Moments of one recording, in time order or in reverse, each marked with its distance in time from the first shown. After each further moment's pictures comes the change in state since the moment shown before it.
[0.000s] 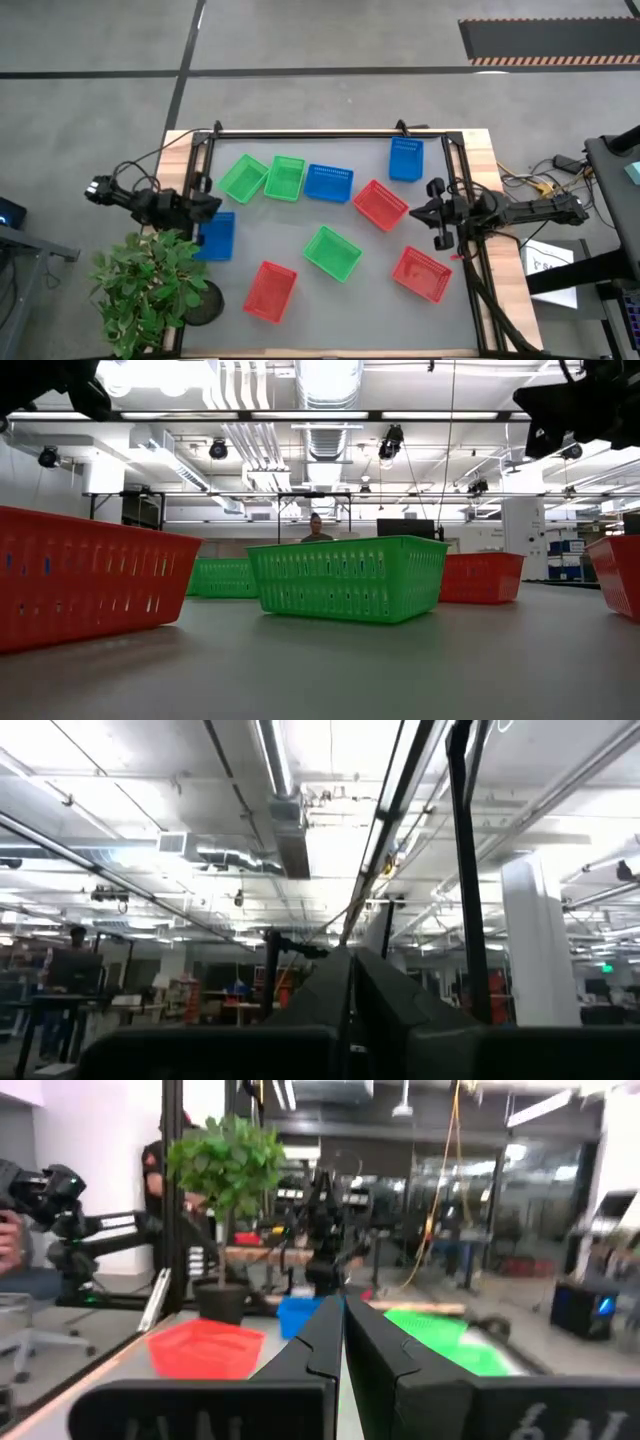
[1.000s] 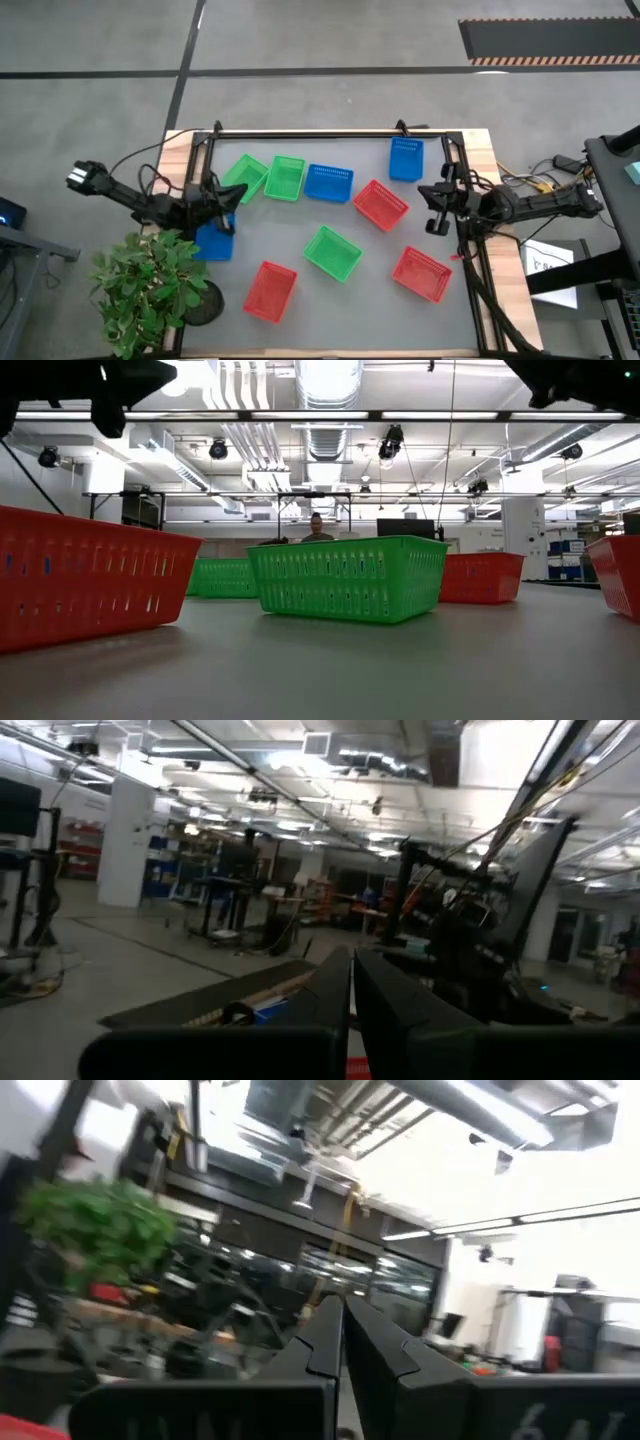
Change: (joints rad) left arm 0.002 0.495 0.147 0.134 -0.461 -0.106; right arm 0.000 0.315 0.084 0.470 0.201 -0.366
